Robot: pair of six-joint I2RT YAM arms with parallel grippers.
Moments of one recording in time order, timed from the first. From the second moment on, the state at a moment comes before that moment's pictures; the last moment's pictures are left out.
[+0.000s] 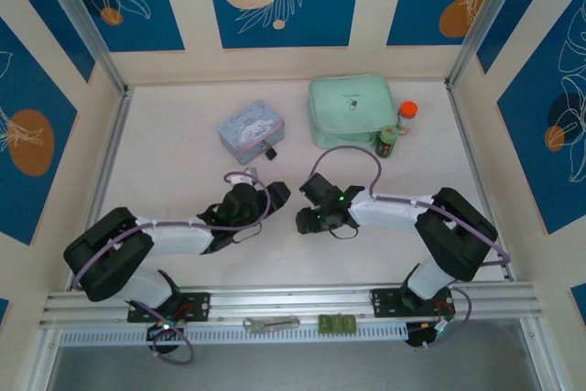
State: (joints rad) left arm -0.83 1.43 0.47 0.52 -0.10 -1.20; right arm 0.83 1.55 0.79 -0.40 -0.04 0.58
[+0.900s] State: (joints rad) left arm -0.83 1.27 0.47 0.34 -0.19 -1.09; right arm 0.81 1.67 0.90 -0.41 0.00 0.60
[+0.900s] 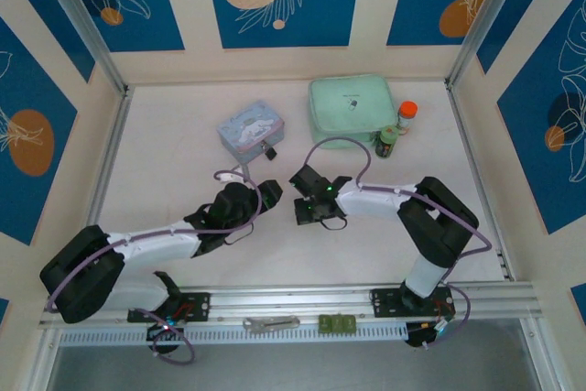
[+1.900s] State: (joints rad) left arm -0.84 1.43 0.47 0.48 -0.09 -1.17; right arm 0.66 1.50 0.74 -0.32 -0.24 0.63
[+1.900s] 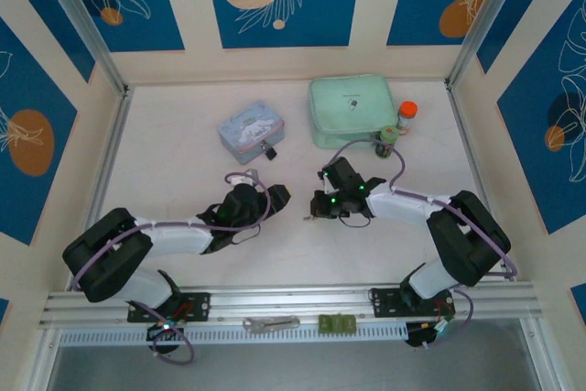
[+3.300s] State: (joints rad) left arm -0.84 1.27 0.49 0.34 -0.19 -1.09; right arm 0.75 1.63 0.86 -0.40 -0.09 0.57
